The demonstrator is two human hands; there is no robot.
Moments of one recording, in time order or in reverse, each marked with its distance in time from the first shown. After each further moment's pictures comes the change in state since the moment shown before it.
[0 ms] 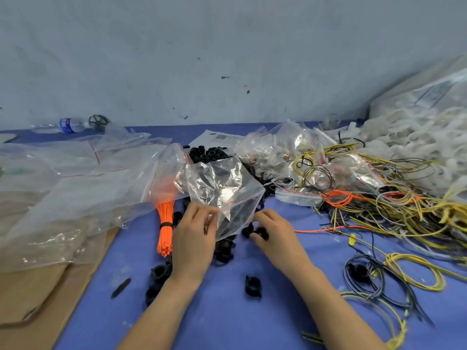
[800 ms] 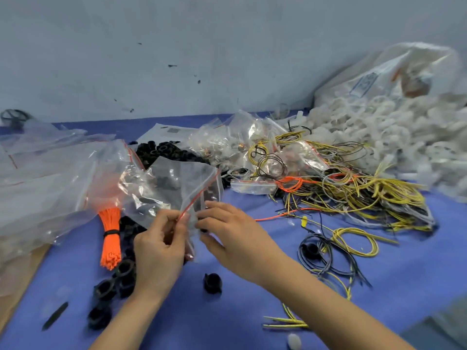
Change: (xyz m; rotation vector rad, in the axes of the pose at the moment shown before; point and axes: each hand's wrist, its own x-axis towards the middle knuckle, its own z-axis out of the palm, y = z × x) left_hand -0.014 0.022 0.005 -0.417 -0.052 -0.068; right_hand -0.017 -0.056 -0.048 -0.208 -0.087 -0.276
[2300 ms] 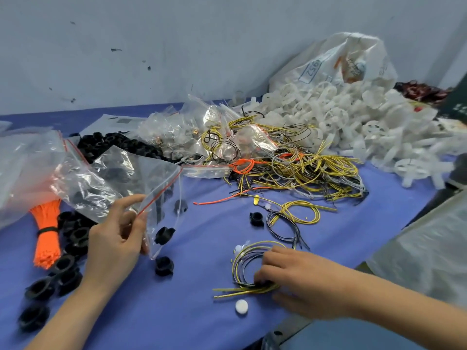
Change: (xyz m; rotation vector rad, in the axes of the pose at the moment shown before) left_hand -0.008 0.000 0.001 0.038 -0.219 0.055; right_hand -0.161 0.029 -0.083 -0.149 -0.584 0.042
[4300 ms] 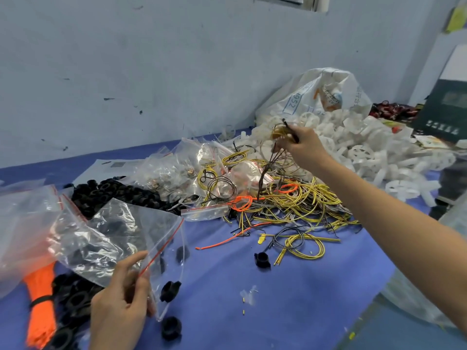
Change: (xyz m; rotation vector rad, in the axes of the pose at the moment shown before) left_hand 0.002 0.007 0.003 0.019 -0.017 -0.029; right_hand 0.086 0.172 -0.140 0.501 0.994 0.561
